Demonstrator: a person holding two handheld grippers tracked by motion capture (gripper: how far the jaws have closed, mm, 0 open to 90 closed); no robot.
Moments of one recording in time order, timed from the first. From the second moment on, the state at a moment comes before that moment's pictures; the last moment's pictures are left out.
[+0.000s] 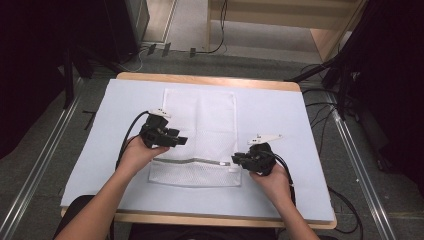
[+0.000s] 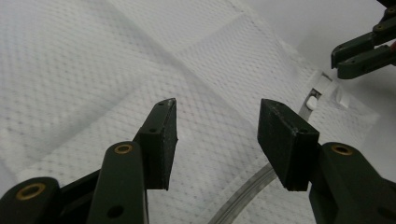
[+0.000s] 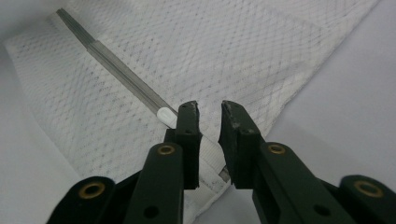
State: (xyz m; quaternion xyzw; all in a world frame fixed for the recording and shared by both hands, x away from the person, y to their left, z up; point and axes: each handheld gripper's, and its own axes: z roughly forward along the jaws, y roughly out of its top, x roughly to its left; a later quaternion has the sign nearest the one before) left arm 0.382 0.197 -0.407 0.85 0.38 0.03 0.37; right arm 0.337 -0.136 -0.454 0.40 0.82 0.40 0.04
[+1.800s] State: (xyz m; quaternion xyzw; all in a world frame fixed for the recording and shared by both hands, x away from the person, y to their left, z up) left arm 0.362 0.093 -0.450 0.89 0.30 -0.04 0.34; right arm 0.336 -0.128 -0.472 0.36 0.85 0.37 0.04
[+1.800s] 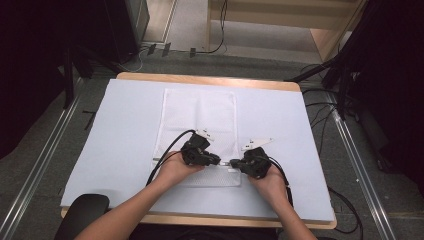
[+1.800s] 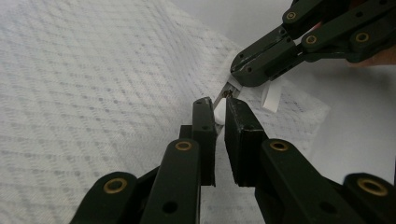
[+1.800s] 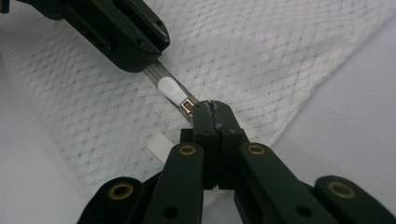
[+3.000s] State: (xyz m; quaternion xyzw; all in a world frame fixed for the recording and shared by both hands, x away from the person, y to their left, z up) left arm 0.364 0.078 -0.467 0.87 0.32 -0.08 0.36; right arm 0.335 -0.128 -0.473 0.36 0.85 0.38 0.04
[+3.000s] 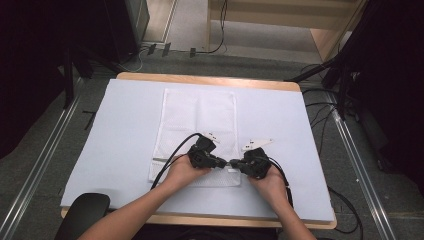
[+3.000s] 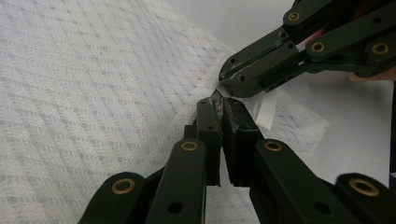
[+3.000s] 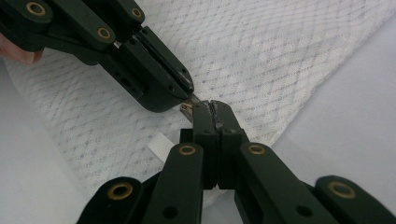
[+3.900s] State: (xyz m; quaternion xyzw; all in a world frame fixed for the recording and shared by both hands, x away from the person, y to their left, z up) left arm 0.380 0.100 -0.458 0.87 0.34 -0.14 0.34; right arm 0.331 -0.131 -0.477 0.32 0.86 0.39 0.07
